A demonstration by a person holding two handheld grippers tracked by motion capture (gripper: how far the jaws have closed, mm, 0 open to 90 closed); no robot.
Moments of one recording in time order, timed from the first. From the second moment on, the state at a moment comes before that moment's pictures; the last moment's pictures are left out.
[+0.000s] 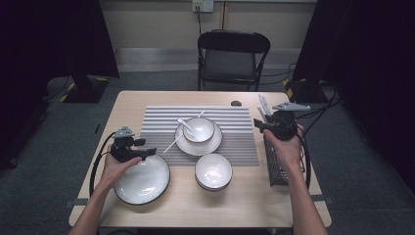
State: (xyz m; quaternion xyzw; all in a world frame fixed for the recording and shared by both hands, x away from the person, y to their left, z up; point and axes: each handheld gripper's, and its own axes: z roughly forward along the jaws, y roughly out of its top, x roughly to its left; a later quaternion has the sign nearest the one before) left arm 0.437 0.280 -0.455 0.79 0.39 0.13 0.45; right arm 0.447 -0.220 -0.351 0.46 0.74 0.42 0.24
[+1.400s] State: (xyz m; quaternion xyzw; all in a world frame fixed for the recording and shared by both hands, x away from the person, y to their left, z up) left arm 0.437 0.278 -0.455 0.79 0.39 0.12 0.45; right arm 0.448 -0.228 -0.357 0.50 0.75 0.36 0.26
